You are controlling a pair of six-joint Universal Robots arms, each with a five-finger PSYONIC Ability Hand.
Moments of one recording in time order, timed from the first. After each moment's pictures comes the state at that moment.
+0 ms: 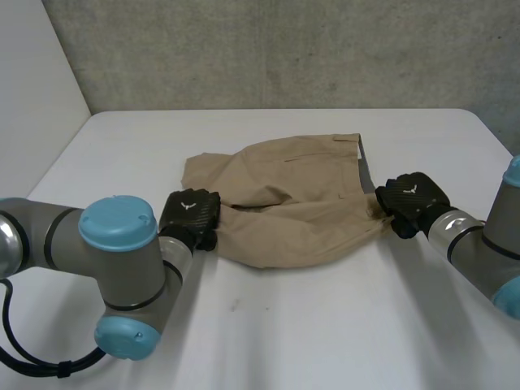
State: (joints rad) left arm 4.15 -2.17 -1.57 3.50 -1.70 3.24; right arm 1.74 -1.03 1.56 -0.19 1.24 2.57; left_hand 1.13 1.19 1.18 1.19 0.97; right_hand 0.93 1.17 1.18 1.19 0.98
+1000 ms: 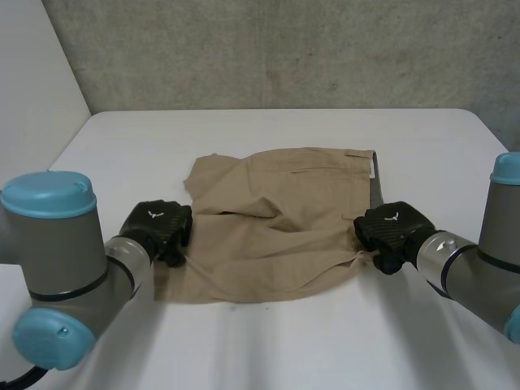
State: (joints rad) left arm 4.28 -1.96 -1.68 3.21 -1.57 3.34; right arm 1.86 -1.18 1.63 0.09 1.29 2.64; left_hand 0.95 0.96 0.96 0.96 0.79; right_hand 0.93 1.17 1.20 1.19 0.98
